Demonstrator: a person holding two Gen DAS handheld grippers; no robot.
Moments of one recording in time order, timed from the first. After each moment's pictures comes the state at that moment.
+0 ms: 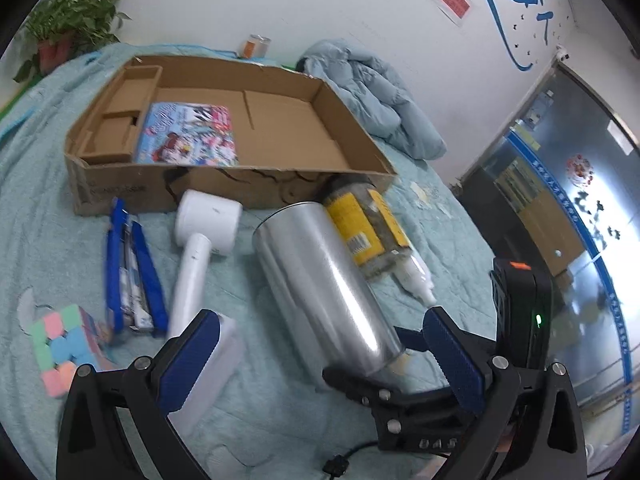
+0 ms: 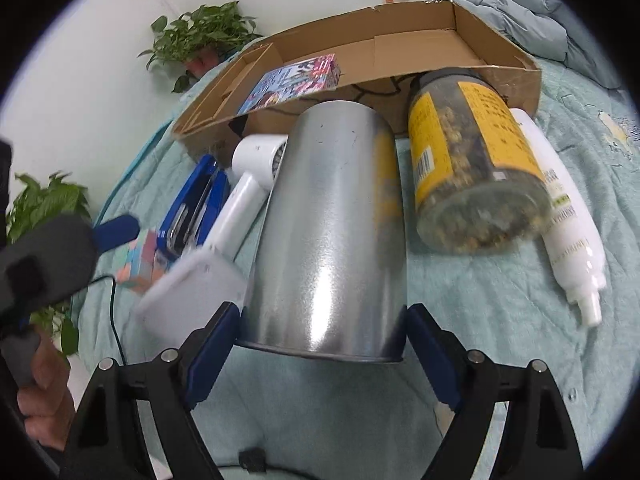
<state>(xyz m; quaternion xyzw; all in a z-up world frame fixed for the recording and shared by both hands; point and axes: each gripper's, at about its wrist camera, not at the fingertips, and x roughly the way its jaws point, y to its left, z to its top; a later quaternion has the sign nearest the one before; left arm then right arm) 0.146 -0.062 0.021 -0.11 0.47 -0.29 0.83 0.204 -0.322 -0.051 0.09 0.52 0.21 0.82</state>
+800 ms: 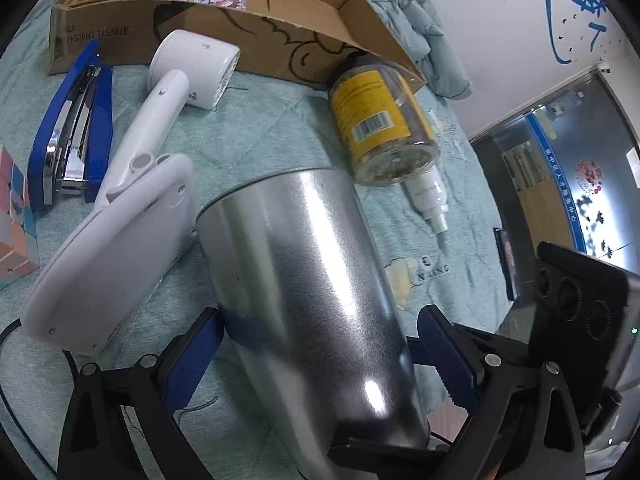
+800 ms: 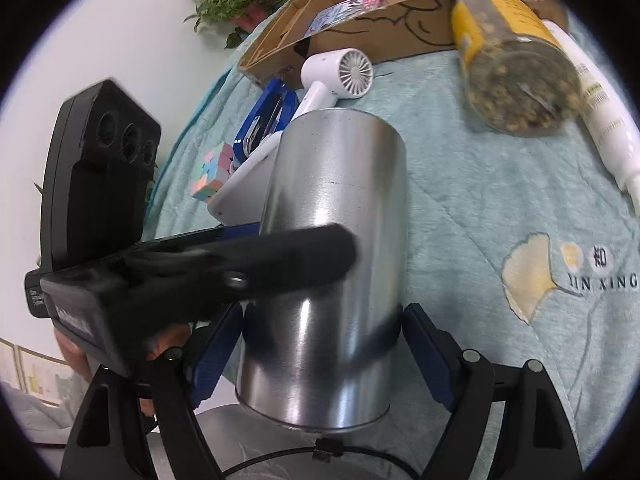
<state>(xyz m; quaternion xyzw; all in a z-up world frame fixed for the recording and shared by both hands) 0.132 -0.085 -0.061 -0.14 0.59 -0.27 0.74 0.169 -0.316 -0.063 0.14 0.58 0.32 0.74</state>
